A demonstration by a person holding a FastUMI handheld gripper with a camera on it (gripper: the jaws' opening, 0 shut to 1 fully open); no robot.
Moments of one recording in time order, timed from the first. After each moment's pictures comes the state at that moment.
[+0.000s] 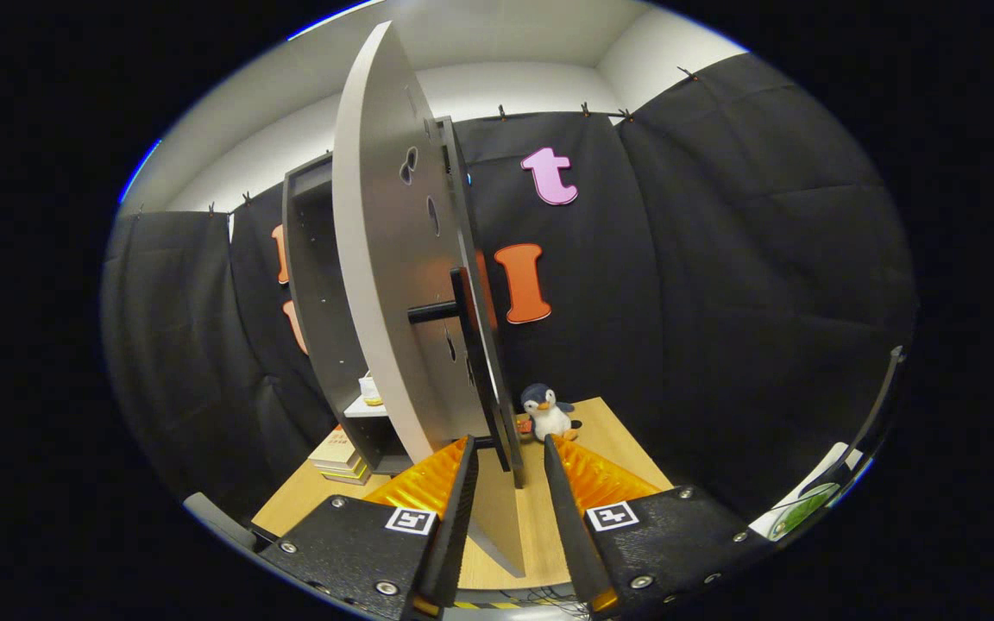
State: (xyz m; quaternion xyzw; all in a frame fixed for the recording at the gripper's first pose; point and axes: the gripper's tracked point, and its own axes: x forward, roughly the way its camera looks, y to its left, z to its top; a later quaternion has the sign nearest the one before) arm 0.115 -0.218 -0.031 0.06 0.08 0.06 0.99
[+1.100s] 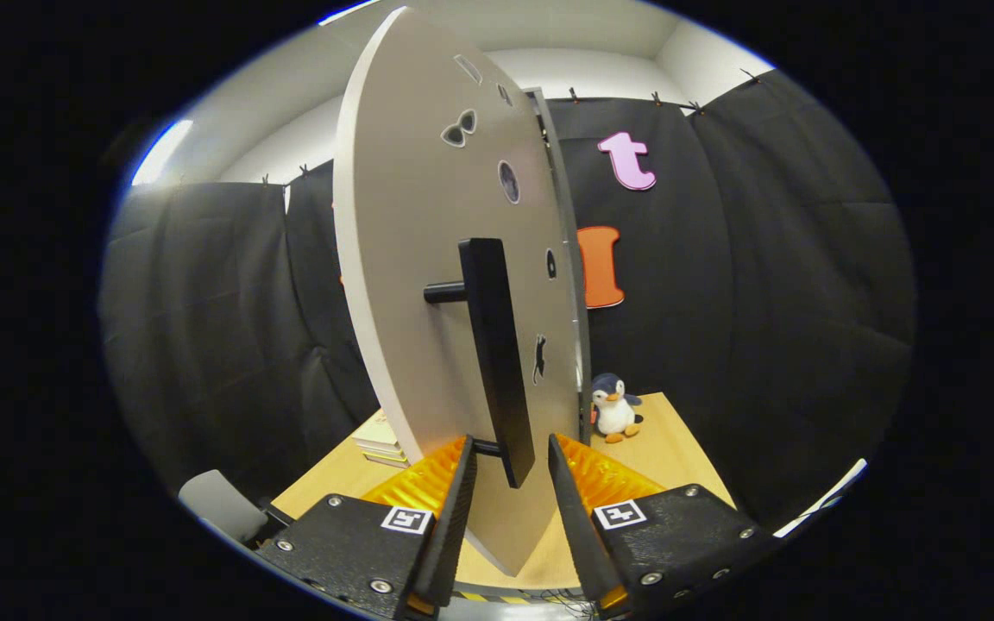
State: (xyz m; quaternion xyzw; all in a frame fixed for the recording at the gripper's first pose) arm 0.123 -0.111 -0.046 0.03 0.10 0.16 0.98
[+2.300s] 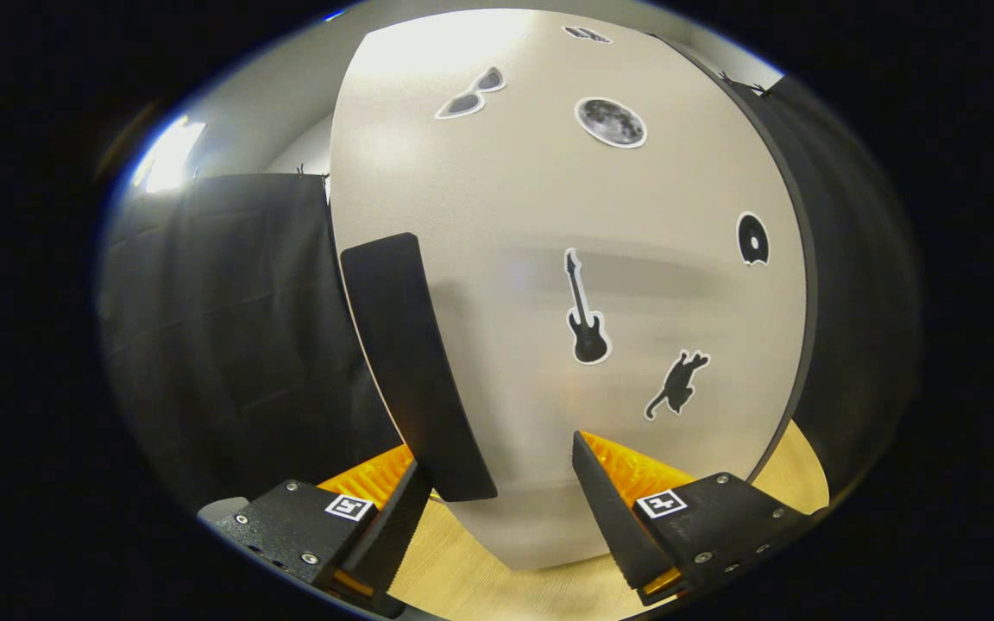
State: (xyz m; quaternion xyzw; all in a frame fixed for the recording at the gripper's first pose) arm 0.239 0.102 -0.056 0.04 0.09 0.24 0.96
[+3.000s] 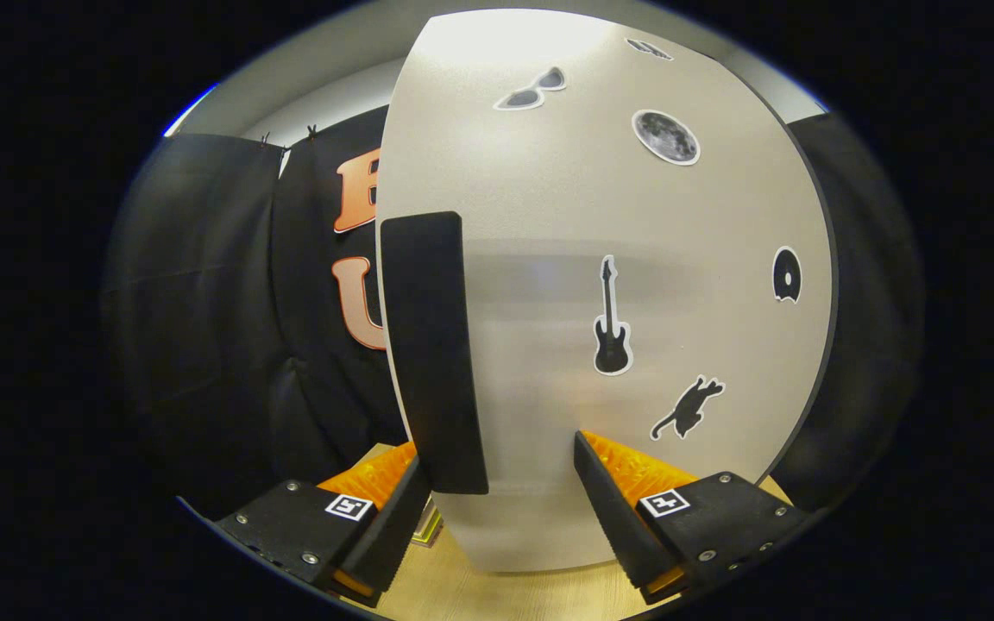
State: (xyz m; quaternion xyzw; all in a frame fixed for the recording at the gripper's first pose) arm 0.261 0.111 -0.057 -0.01 0.07 0.12 0.99
